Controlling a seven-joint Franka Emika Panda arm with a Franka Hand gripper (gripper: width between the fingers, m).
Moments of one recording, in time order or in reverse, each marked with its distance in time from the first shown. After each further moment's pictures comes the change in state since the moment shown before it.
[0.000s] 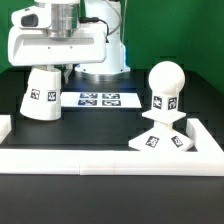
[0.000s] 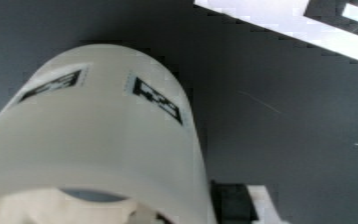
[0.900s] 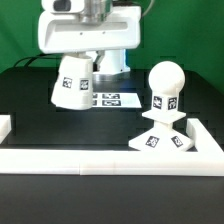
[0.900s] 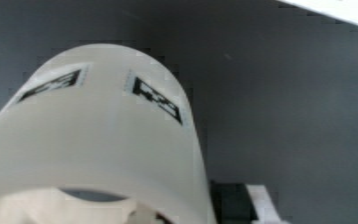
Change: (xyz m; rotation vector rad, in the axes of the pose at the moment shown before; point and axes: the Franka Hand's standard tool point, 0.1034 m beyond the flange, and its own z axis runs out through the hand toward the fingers) arm 0.060 -0.069 -0.050 0.043 -0.026 0.039
